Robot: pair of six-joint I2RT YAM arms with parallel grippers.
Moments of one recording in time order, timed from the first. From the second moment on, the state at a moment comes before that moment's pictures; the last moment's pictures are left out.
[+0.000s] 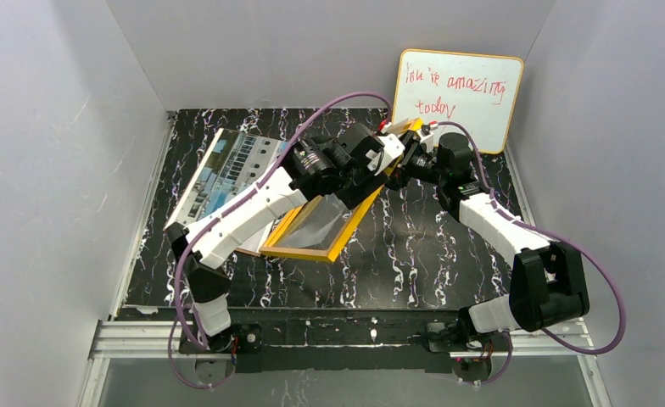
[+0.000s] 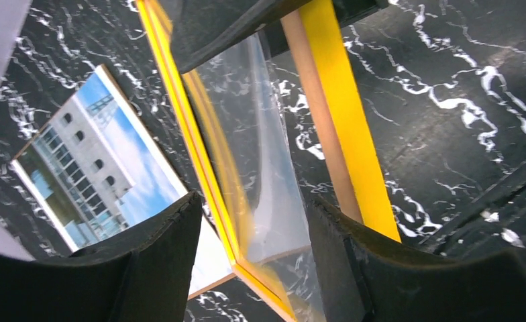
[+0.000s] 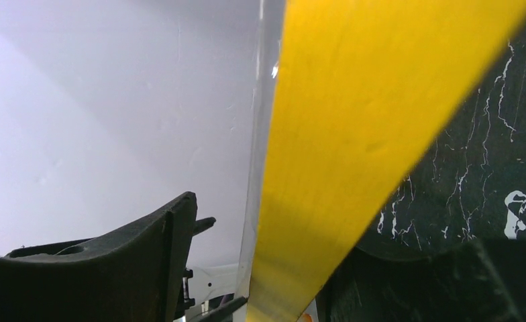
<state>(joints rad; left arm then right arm) -0.99 1.77 2.04 -1.17 -0.28 0.10 0.32 1.39 0.91 0.27 -0.73 1.35</state>
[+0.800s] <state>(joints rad) -0.99 1.72 1.96 -1.23 -0.44 0.17 0.32 1.39 0.91 0.27 -0.73 1.34</state>
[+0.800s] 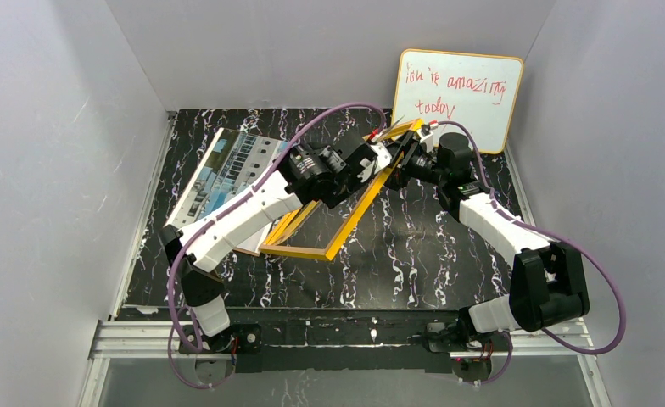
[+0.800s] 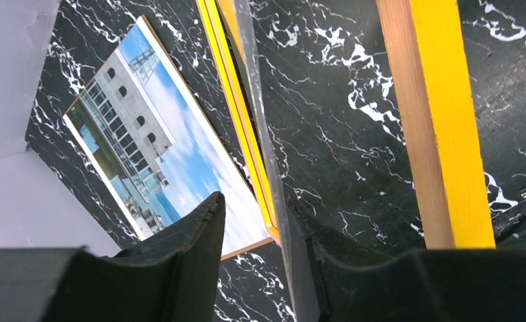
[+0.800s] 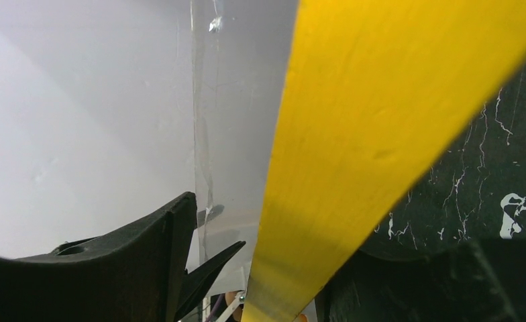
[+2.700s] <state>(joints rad) -0.80 1.51 2.00 -1.06 -0.53 0.27 0.18 1.78 1.16 -0.67 -0.45 0.49</state>
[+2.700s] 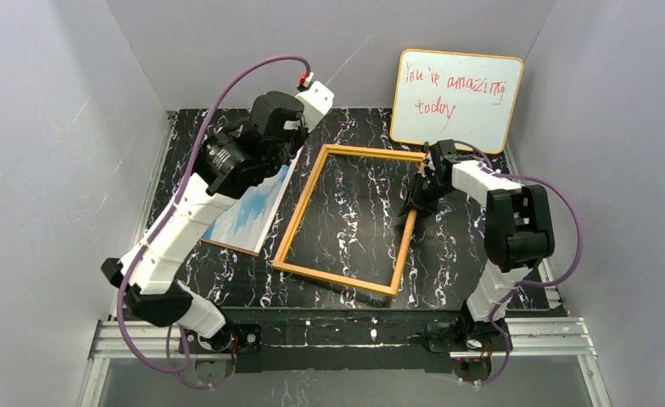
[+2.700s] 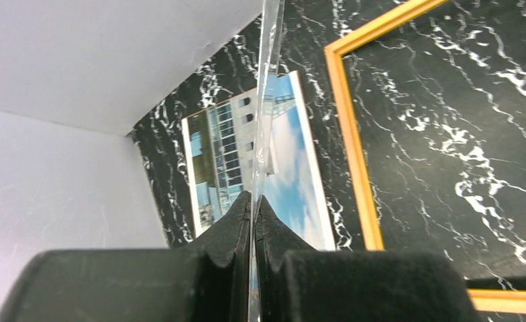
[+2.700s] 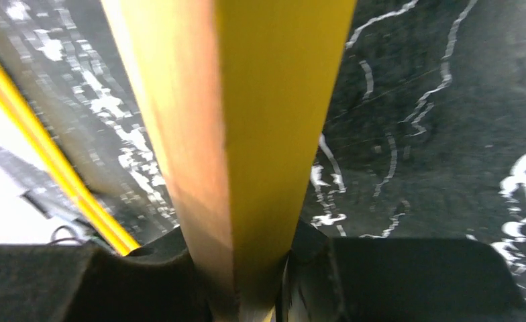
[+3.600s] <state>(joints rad) -0.80 1.46 1.85 -0.93 -0.58 0.27 0.41 1.98 1.40 -0.81 -0.06 0.50</state>
